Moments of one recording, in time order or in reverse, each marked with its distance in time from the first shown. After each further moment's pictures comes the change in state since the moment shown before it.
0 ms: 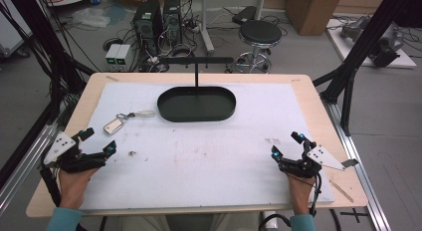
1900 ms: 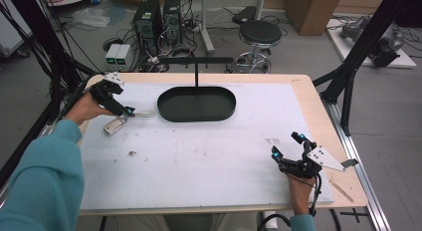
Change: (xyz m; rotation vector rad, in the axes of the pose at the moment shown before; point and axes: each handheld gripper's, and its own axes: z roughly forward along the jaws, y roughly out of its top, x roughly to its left) left arm 0.061 0.089 0.180 0.758 -0.275 0.382; right arm 0.001 0.000 -0.001 -0.011 -0.001 -0.006
